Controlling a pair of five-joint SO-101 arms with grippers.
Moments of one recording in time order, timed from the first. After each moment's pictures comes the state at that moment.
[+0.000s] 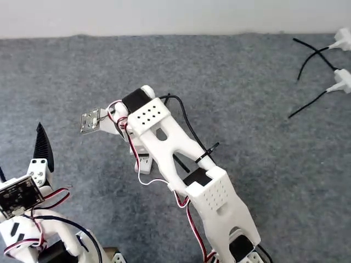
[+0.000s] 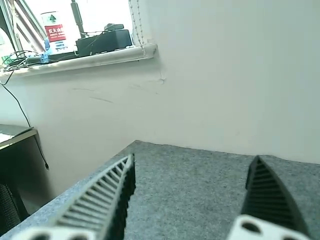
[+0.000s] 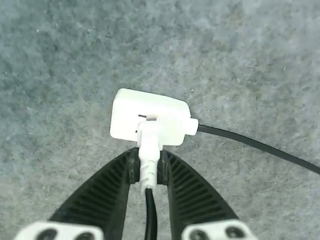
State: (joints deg) left arm -39.2 -103.4 71.9 43.6 -2.0; right arm -42.3 43.9 -47.7 100.7 52.4
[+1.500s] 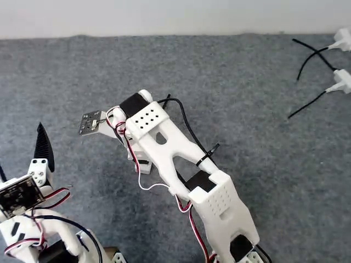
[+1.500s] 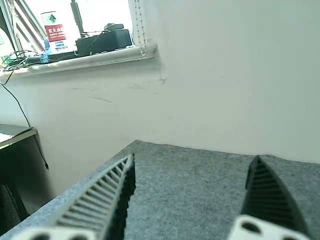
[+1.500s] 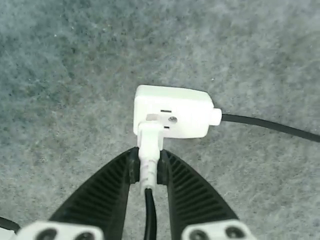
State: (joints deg) left arm -39.2 -103.4 71.9 43.6 -2.0; right arm -43.5 38.3 -39.8 100.1 44.7
